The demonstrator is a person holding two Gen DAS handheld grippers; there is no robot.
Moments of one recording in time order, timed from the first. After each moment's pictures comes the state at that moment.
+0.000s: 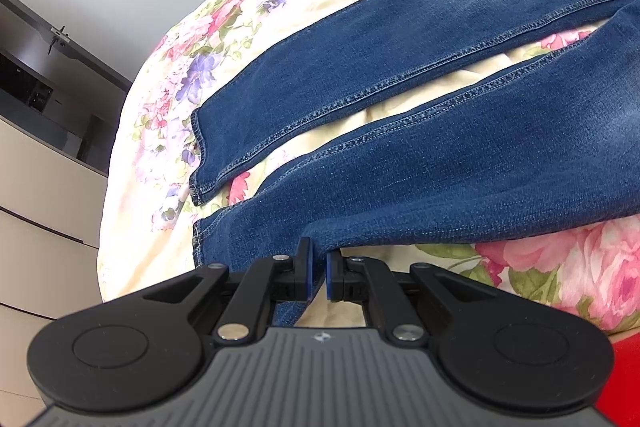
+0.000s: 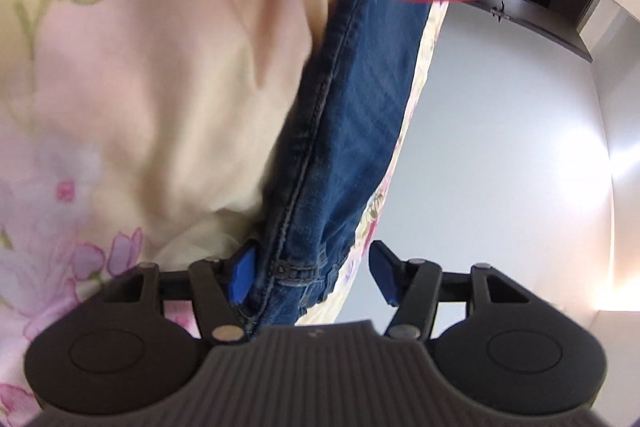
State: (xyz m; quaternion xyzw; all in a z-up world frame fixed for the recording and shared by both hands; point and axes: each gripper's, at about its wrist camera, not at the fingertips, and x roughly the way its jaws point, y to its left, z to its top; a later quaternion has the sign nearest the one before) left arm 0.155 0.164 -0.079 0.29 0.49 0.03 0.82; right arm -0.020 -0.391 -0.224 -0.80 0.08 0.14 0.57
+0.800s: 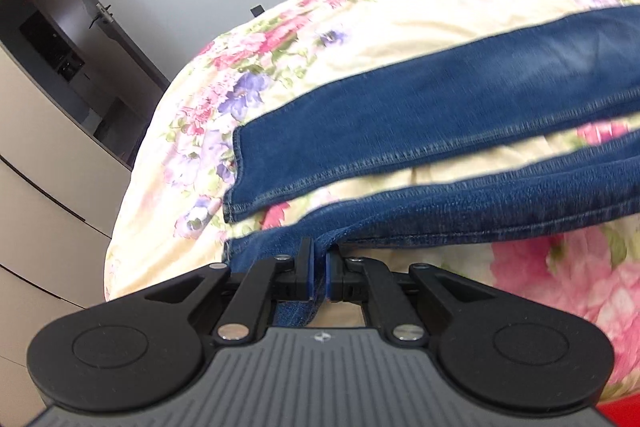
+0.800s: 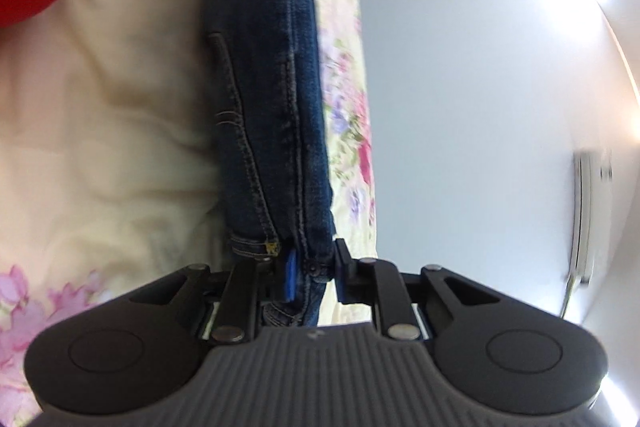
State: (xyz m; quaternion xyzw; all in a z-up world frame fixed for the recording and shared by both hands) left arm 0.166 0.186 -0.041 0.21 0.44 0.07 0.87; right arm 0.051 -0.386 -0.106 -0.64 0.20 0.06 0.74
